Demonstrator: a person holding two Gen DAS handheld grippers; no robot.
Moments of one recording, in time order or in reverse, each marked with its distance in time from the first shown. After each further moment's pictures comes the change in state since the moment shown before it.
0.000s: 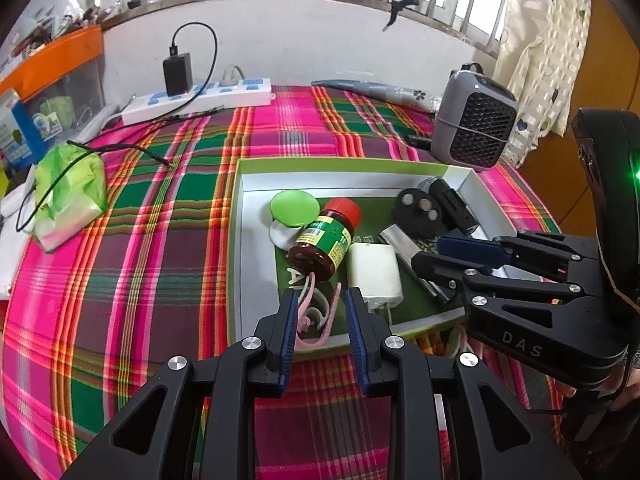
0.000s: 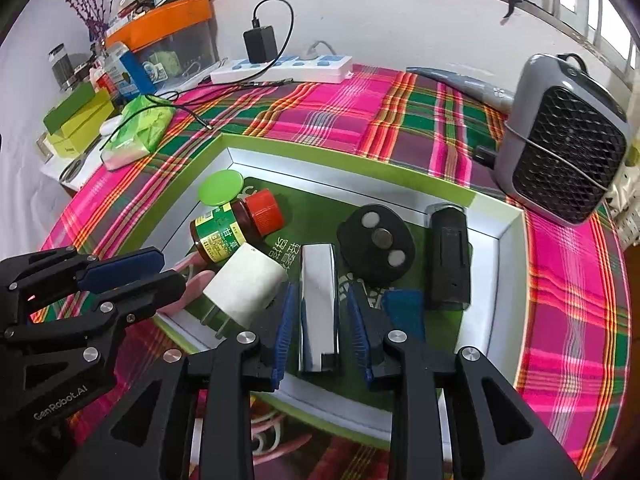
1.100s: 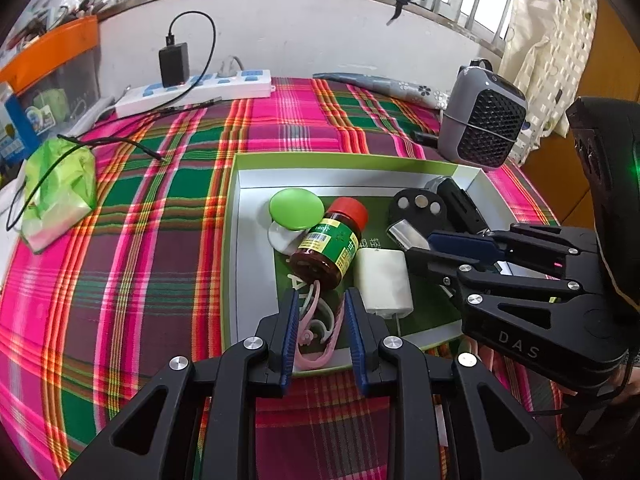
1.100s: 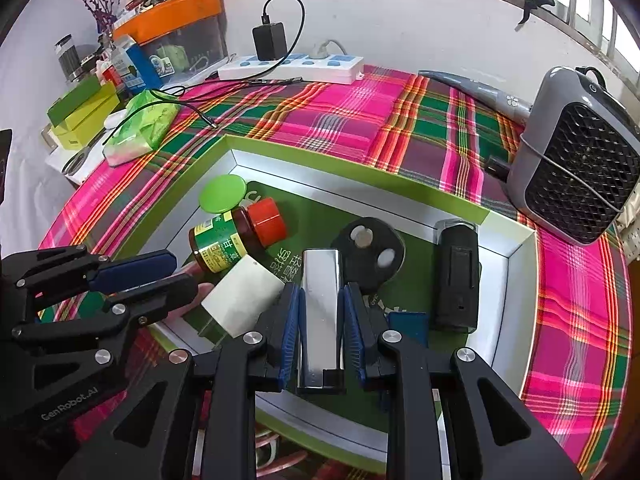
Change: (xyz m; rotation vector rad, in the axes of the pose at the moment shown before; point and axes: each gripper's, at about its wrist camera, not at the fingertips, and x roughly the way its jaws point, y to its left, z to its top) left arm 0.018 0.002 0.007 -0.009 0.029 -0.003; right arm 0.012 0.000 0.011 -0.049 0.014 0.017
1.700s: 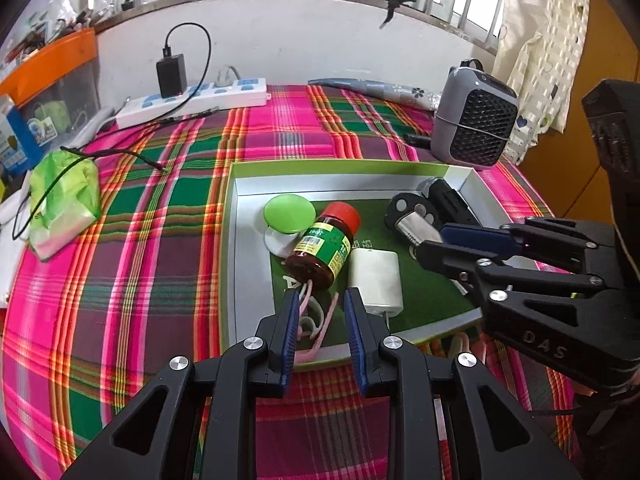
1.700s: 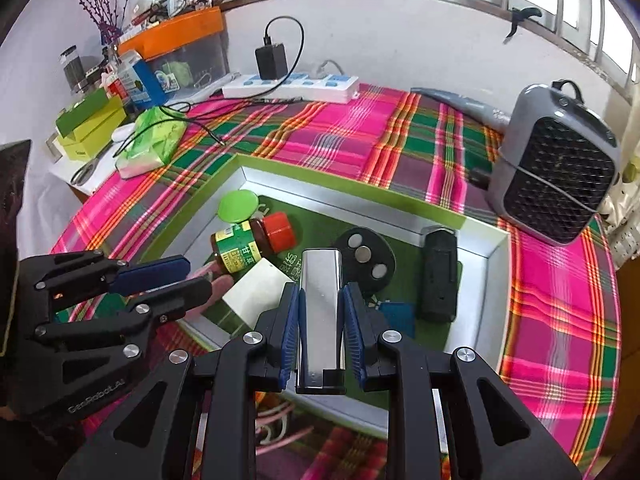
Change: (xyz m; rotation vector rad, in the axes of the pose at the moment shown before) left arm -0.009 -0.007 -0.002 0.024 -0.017 0.010; right arm -0.024 0.003 -0.004 0.010 -0.044 -0.009
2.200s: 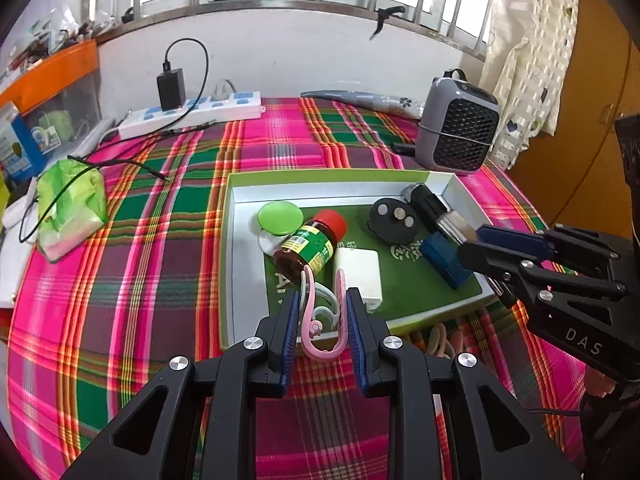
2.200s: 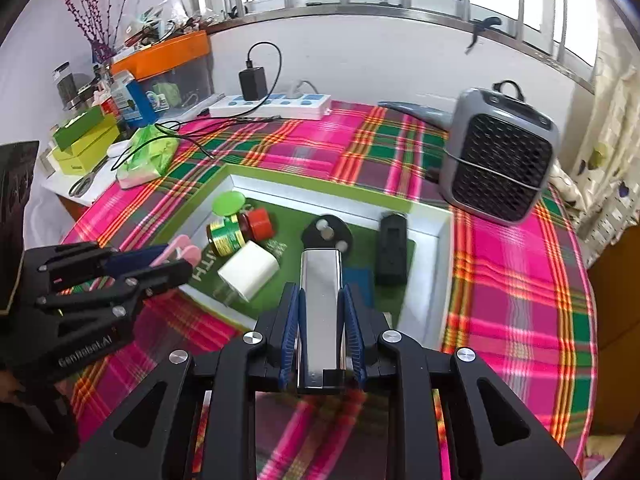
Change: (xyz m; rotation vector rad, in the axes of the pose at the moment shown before) left arm -0.020 -0.006 -0.005 0.012 -0.033 -0.011; right arm -0.046 -0.006 -0.022 0.040 -0.075 -0.056
